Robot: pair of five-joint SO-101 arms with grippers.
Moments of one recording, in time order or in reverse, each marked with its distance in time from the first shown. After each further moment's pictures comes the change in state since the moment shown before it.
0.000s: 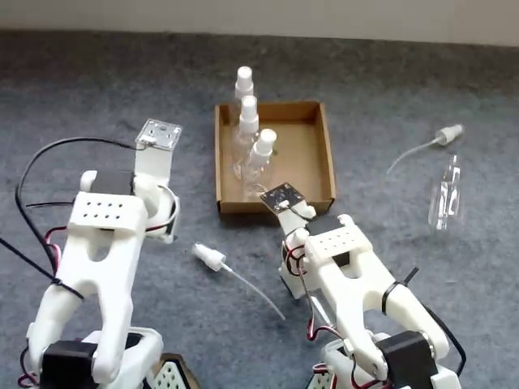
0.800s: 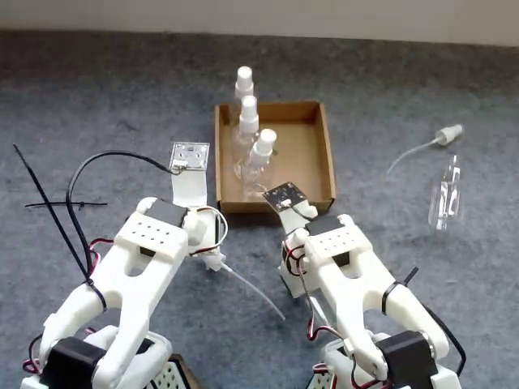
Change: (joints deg) left arm 14.8 0.0 14.8 -20.9 24.4; right arm 0.0 0.0 0.0 0.0 -2.5
